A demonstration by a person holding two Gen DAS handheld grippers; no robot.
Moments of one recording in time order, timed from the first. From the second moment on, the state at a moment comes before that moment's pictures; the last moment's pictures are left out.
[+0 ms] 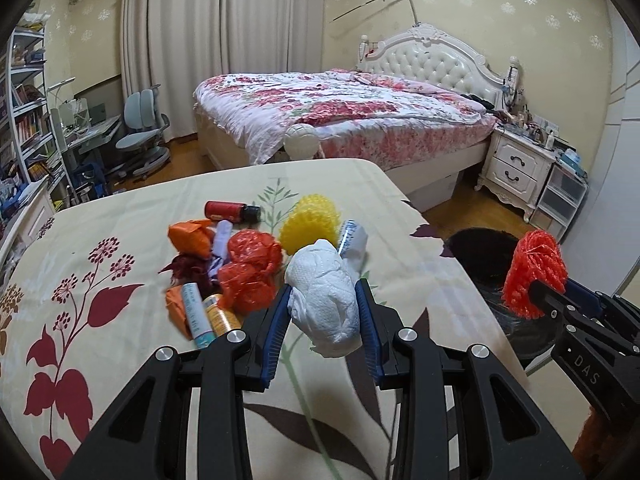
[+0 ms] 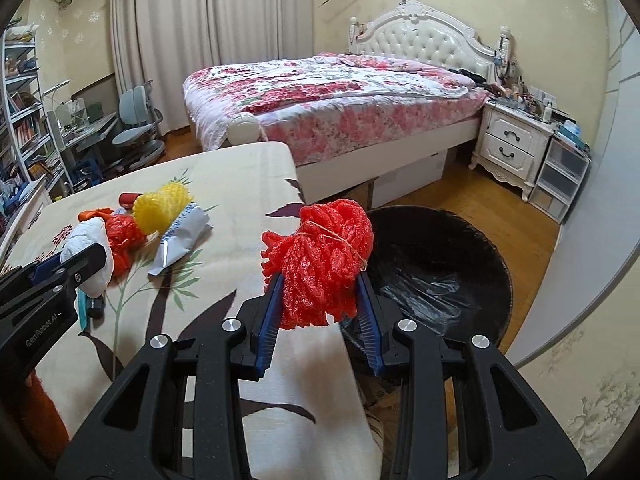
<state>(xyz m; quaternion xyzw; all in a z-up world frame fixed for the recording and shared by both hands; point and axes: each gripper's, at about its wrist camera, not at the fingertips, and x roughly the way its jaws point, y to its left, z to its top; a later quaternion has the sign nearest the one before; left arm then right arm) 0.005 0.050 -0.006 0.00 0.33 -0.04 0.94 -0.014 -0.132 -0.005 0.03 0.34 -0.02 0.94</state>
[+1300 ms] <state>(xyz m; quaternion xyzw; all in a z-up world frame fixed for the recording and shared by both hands) 0.096 -0.115 -0.034 0.08 0.34 -0.14 0.92 0.029 -0.261 -0.038 0.08 0.36 -0.14 0.92</state>
